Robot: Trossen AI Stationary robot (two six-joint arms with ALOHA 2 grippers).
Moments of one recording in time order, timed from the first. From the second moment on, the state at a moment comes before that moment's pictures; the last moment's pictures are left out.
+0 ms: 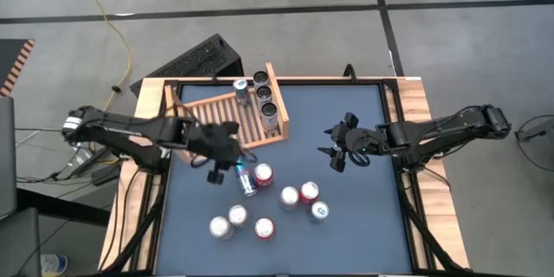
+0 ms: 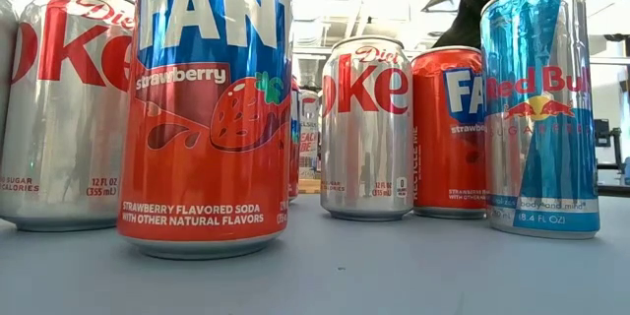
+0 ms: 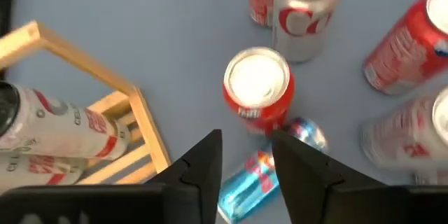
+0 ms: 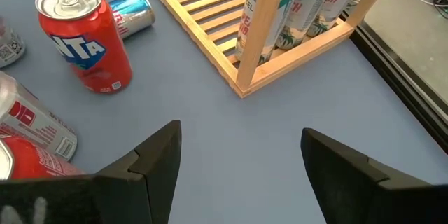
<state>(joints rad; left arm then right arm) -0.07 1.19 1.04 -0.61 -0.02 0.22 0.12 1.07 0.76 -0.39 0.44 0.24</state>
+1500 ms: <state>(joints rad) 0.05 1.67 1.04 -0.71 0.09 0.91 0.12 1.07 0.76 -0.41 0.44 0.20</state>
